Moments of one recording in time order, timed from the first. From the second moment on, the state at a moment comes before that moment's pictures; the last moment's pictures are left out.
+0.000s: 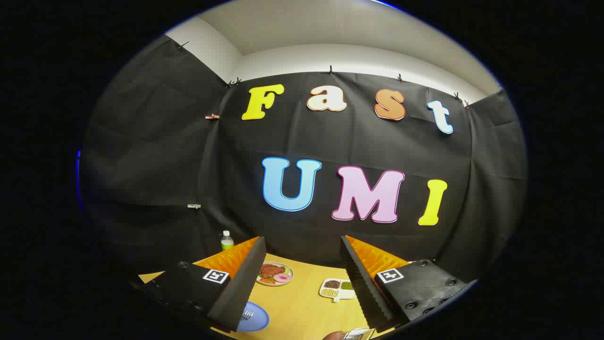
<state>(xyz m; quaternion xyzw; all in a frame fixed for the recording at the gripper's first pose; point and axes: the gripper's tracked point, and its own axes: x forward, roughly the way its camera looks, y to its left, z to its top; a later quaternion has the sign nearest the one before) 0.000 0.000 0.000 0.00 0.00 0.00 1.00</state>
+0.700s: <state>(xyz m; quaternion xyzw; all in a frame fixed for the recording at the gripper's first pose) 0.002 -0.002 -0.012 0.01 0.02 -0.01 1.00</state>
